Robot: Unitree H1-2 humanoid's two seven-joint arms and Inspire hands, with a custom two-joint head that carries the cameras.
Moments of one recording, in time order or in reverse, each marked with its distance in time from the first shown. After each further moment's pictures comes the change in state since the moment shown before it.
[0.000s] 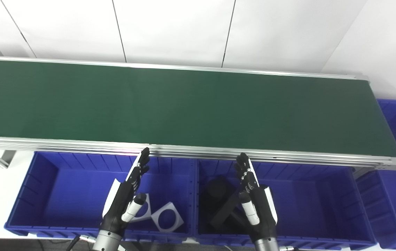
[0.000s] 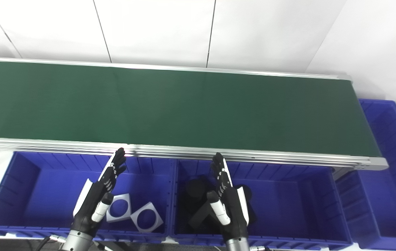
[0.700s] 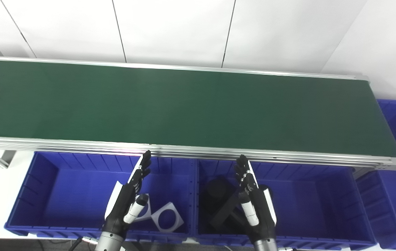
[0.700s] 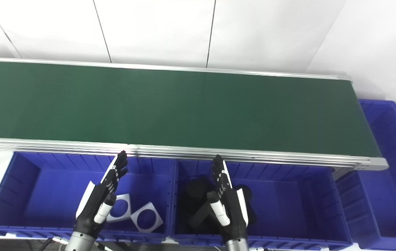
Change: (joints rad) left arm -0.006 0.013 -0.030 0.031 -0.001 0.000 0.024; right arm -0.003 0.000 0.000 0.026 0.003 -0.003 -0.001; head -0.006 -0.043
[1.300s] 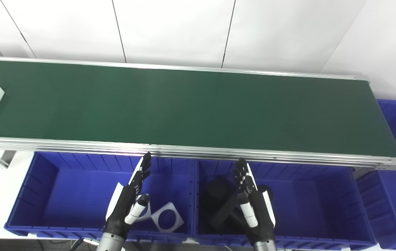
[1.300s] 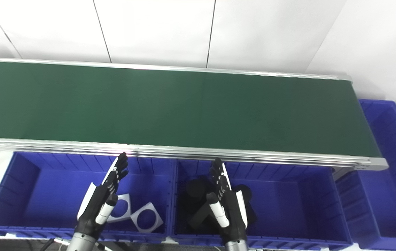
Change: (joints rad) left arm -0.008 0.010 -0.021 0.032 0.001 0.000 0.032; right arm -0.006 0.000 -0.006 0.029 -0.016 -0.005 -0.009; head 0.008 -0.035
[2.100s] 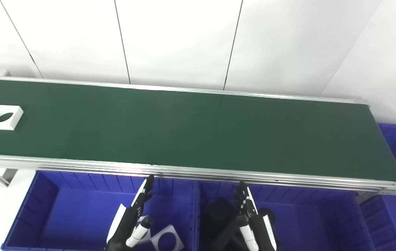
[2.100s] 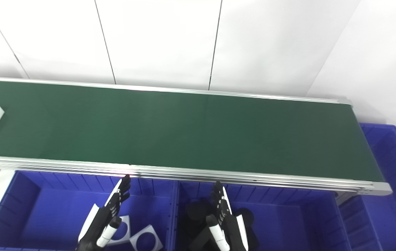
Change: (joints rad) left arm -0.024 0.015 -0.037 0.035 0.008 0.000 0.032; right arm -0.014 0.000 -0.005 0.034 0.000 -0.001 0.004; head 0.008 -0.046
